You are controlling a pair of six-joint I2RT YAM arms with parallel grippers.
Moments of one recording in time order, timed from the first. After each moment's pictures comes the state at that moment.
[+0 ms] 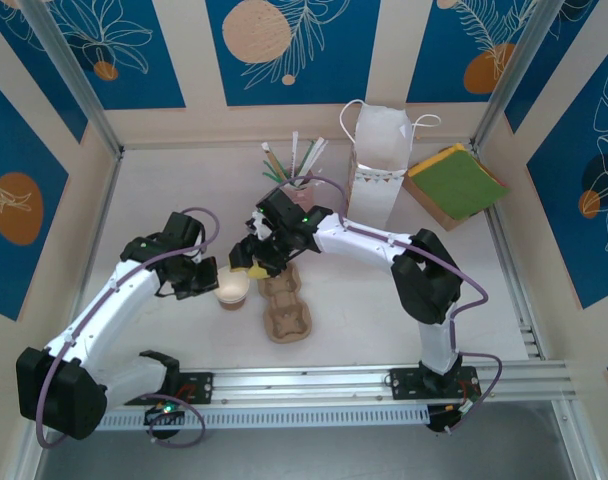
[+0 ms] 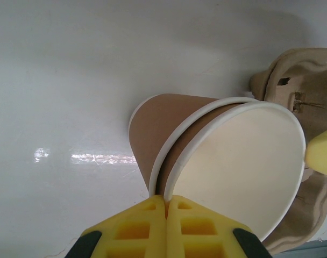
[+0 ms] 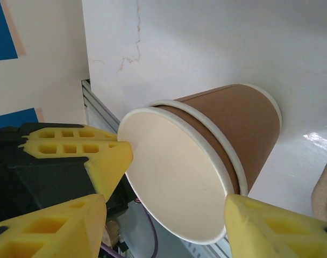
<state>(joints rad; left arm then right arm) -0.33 1.12 0.91 -1.06 0.18 -0.58 0.87 1.93 1.51 -0.51 -0.68 0.87</state>
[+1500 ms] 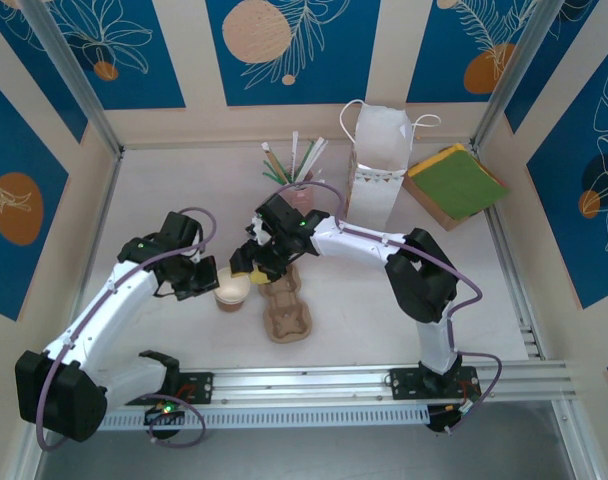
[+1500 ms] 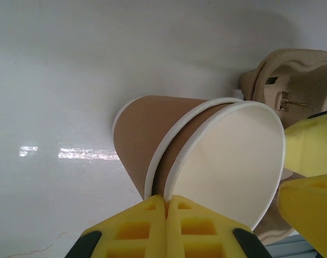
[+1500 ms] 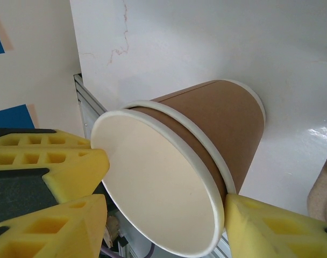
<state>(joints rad) -0.31 1.11 0.91 -1.06 0.23 -0.61 0.88 1.96 1.49 -0.50 -0.71 0.88</state>
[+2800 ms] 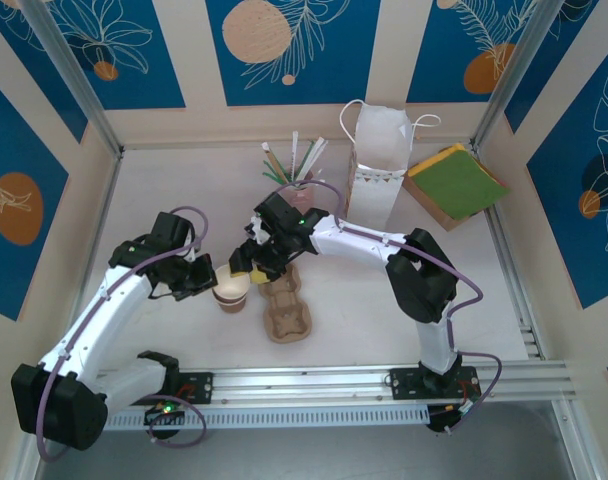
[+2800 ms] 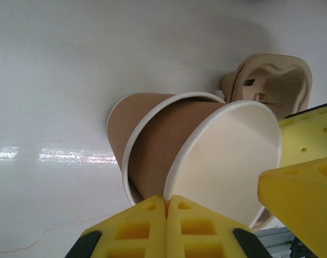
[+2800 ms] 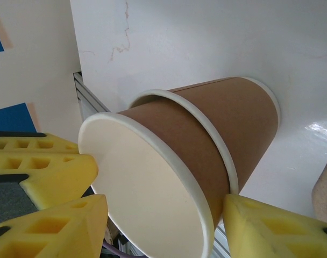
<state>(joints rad) -0.27 1.06 0.91 -1.07 0.29 -0.61 0.88 1.96 1.51 -0.54 -0.70 0.87</state>
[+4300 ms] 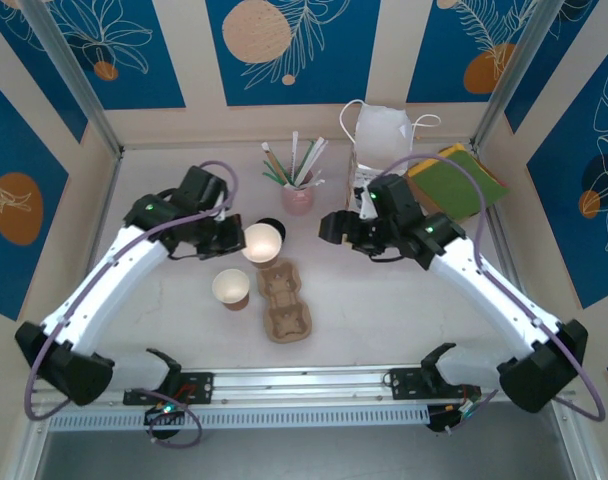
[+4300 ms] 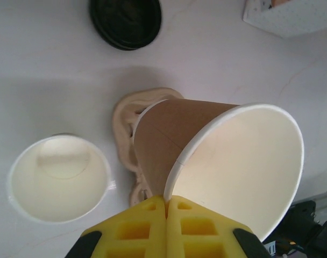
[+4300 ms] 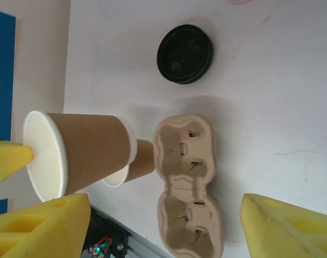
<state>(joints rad) -0.57 1.33 1.42 -1.16 0.18 -0.68 0.57 1.18 1.16 -0.76 -0.31 0.75</state>
